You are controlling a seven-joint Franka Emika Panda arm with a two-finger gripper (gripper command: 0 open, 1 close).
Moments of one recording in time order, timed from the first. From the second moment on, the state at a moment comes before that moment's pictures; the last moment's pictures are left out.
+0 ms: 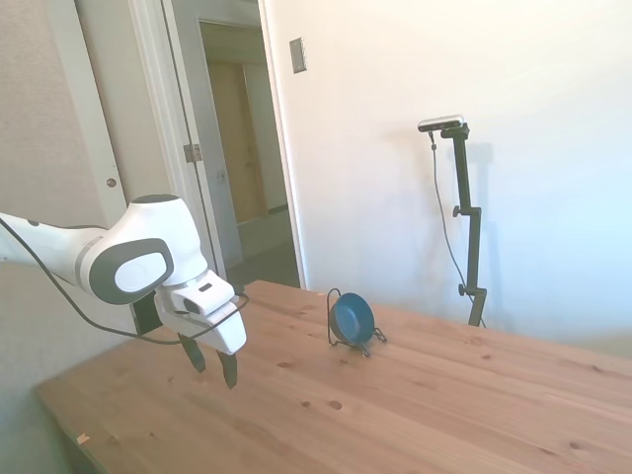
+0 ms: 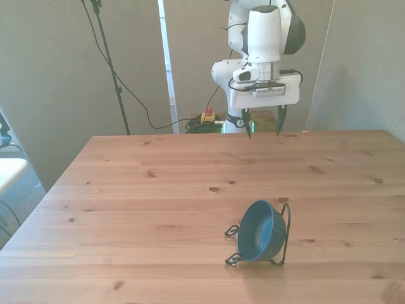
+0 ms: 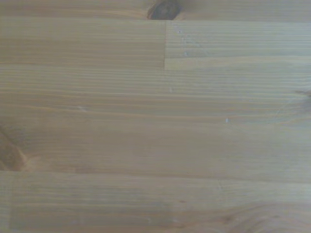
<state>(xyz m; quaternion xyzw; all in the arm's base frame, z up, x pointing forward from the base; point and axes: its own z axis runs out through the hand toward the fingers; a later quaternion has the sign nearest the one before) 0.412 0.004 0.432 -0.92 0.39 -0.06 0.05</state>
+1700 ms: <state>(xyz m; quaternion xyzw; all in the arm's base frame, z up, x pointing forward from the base) 0.577 -0.084 0.472 -0.92 0.35 -0.14 0.13</state>
